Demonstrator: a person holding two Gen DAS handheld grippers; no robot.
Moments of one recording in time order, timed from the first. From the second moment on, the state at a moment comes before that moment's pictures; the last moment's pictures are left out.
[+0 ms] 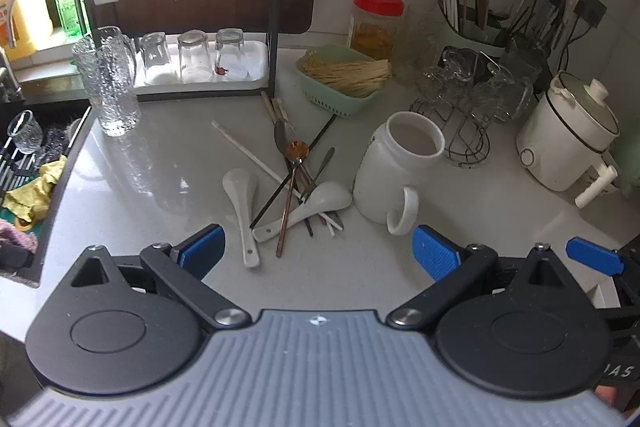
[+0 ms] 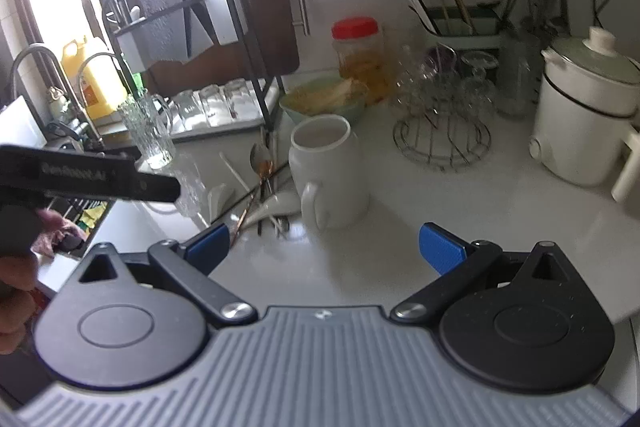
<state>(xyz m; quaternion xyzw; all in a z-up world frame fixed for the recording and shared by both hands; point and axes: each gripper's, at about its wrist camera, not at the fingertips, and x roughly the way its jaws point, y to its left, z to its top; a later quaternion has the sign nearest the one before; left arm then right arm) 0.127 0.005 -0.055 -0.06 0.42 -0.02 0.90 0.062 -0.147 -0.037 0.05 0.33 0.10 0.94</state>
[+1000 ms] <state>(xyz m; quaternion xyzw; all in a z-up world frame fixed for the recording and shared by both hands) 0.264 0.029 -0.133 -0.12 0.46 -0.02 0.88 0.204 -0.119 -0.109 -0.03 0.35 0.14 0.92</state>
